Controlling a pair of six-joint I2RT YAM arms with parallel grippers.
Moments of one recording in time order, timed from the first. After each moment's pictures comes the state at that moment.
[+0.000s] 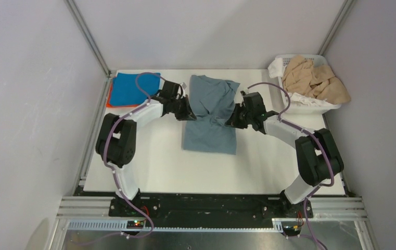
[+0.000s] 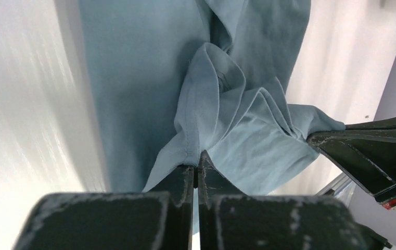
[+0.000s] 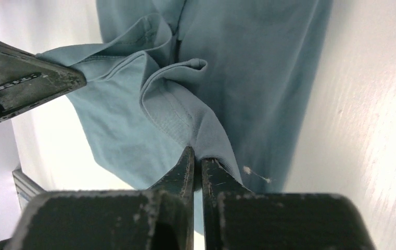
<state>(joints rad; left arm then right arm) -0.38 1.85 1.30 -0.35 0.39 -0.58 0.41 1.61 0.99 -0.12 -0.24 0.61</state>
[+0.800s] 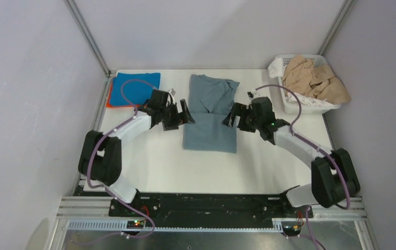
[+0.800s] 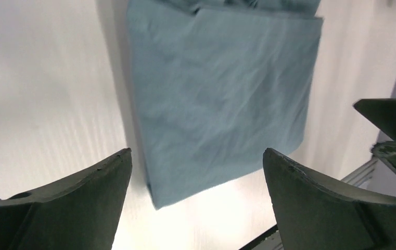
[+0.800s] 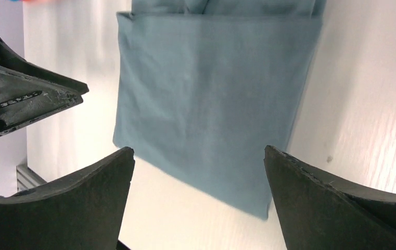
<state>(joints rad) -0.34 1.66 1.11 -0.33 0.34 -0.57 0.40 1.47 0.91 -0.08 -0.21 0.59</state>
